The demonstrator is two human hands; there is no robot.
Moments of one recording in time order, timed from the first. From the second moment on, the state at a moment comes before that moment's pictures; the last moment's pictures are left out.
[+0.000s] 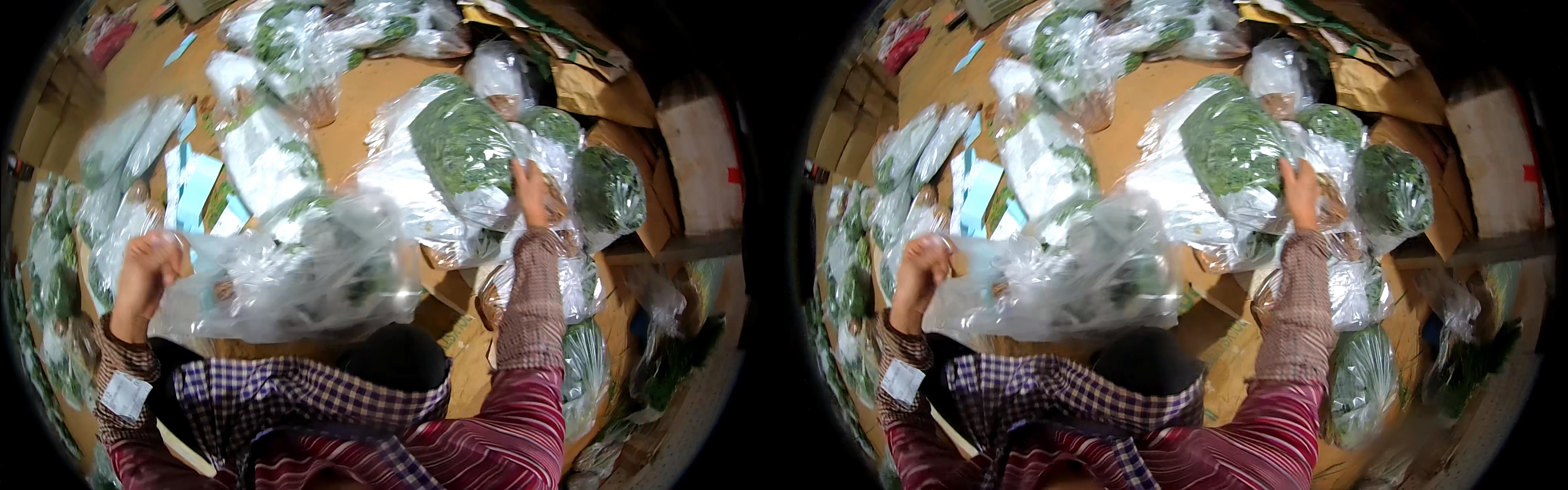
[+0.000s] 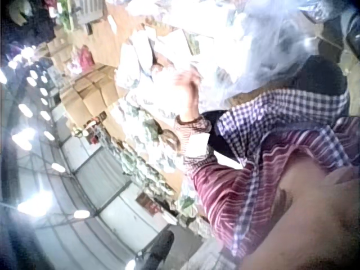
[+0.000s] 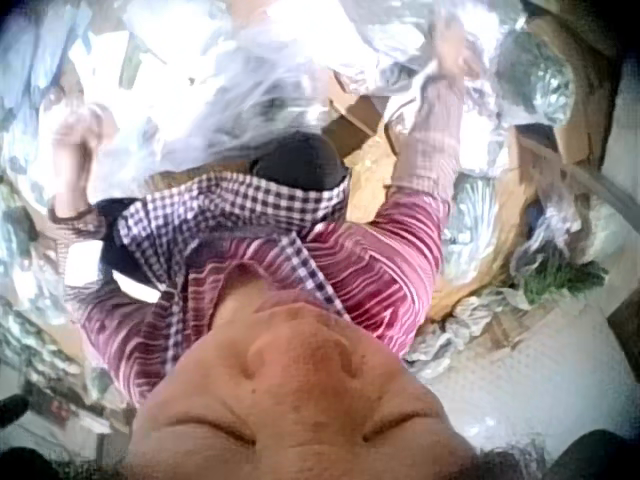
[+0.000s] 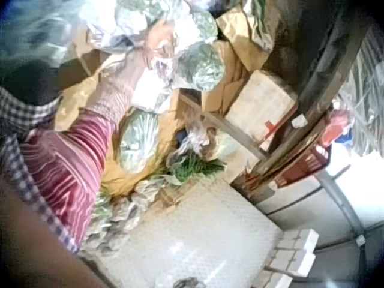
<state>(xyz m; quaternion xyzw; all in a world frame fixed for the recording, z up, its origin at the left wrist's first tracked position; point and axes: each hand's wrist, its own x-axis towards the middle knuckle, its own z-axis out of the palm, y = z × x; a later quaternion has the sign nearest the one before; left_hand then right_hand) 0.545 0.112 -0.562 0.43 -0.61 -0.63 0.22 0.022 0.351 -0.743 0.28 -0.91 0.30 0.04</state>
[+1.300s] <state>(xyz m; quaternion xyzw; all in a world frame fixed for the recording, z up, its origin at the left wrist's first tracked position) 0.633 0.054 -0.588 0.33 -0.40 -0.85 0.03 0.291 0.249 -0.623 0.65 -0.61 0.24 -0.38</state>
